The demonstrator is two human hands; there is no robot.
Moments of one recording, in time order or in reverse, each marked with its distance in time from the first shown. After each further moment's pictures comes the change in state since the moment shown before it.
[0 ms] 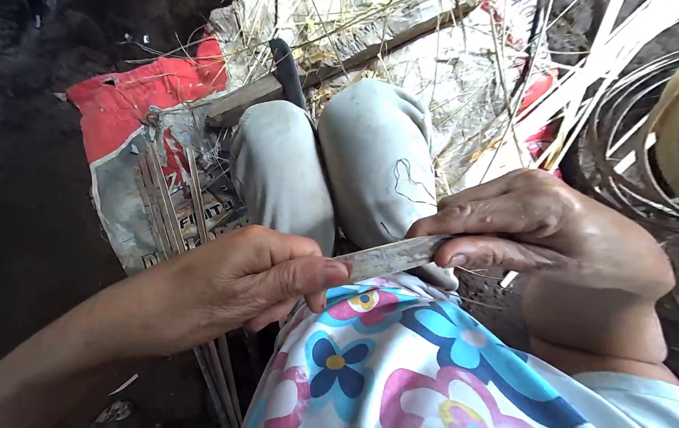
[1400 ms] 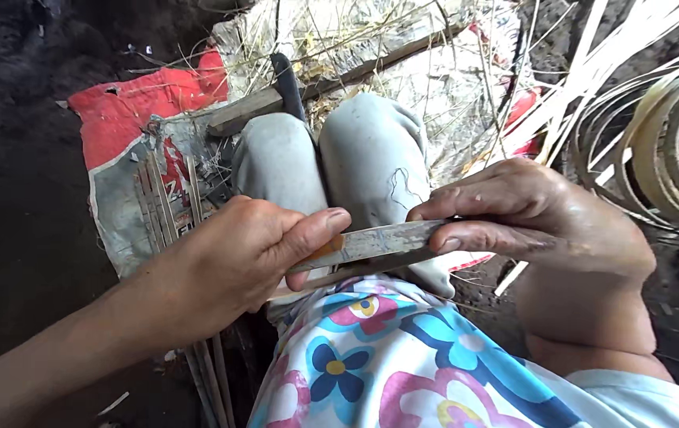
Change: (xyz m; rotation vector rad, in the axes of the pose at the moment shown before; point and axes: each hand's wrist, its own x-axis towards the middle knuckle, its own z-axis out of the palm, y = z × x) left_hand 0.007 0.020 0.004 0.421 0.330 0.004; right_hand 0.015 0.002 -0.010 0.064 -0.014 -0.003
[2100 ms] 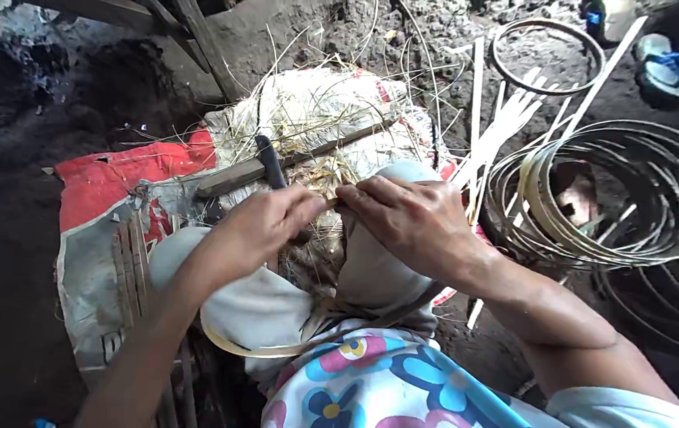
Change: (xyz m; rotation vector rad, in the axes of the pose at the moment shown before) left_hand 0.063 -0.029 -0.013 0.263 0.233 0.166; right_hand 0.052 -0.008 0.029 -1.162 0.268 0.018
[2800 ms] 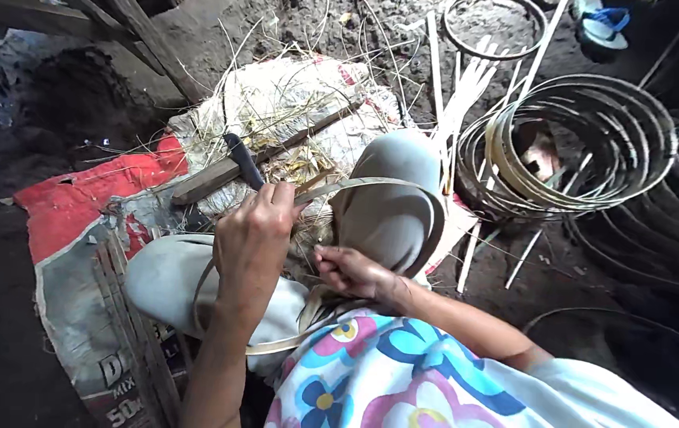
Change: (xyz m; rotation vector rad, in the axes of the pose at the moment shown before) left_hand -0.002 0.009 0.058 0.697 0.505 0.137; right_hand -0.103 -0.058 0.109 1.931 -0.400 1.493
